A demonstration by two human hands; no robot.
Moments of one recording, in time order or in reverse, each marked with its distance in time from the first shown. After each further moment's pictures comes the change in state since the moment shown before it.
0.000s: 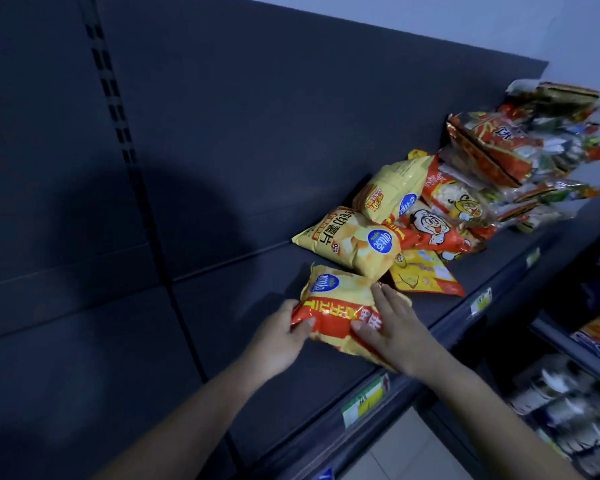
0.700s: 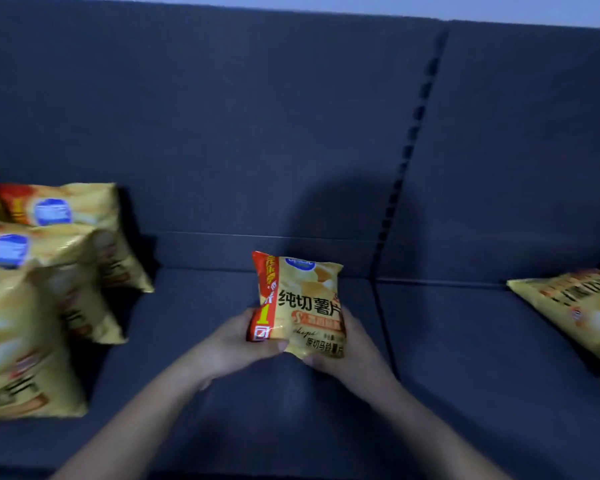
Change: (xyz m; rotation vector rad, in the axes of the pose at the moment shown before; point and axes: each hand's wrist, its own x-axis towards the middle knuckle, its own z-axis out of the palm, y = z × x) left_hand -0.196 -0.109 -0.187 -0.131 0.427 -0.368; right_hand -0.016 -0.255 0.119 0.714 -0.378 -0.630
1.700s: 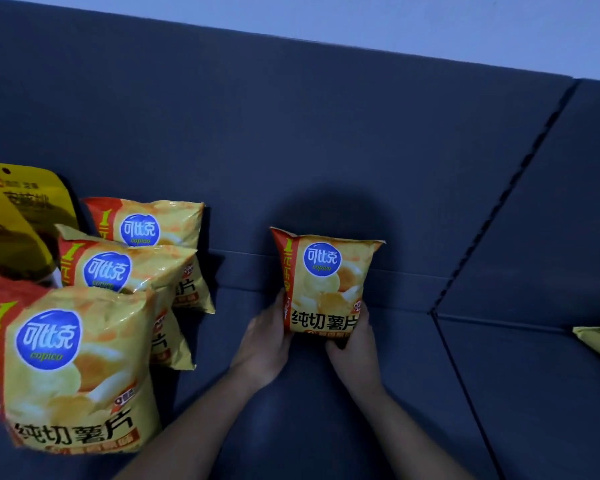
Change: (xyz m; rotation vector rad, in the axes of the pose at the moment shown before) left_hand 0.079 -0.092 -0.055 0.366 0.442 0.435; right_hand 0.097 0.001 0.103 -0.126 0.422 -0.171
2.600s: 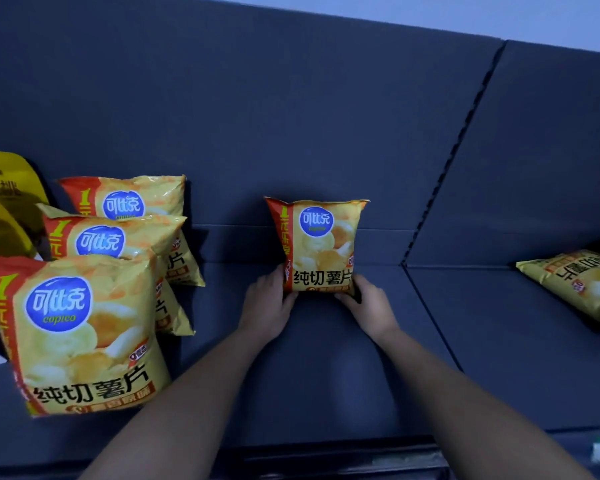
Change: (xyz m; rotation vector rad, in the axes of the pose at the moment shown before) left_hand -0.003 0.019 -0.001 0.088 -0.042 0.042; right_hand -0.010 0.003 -0.049 -0.272 -0.138 0.105
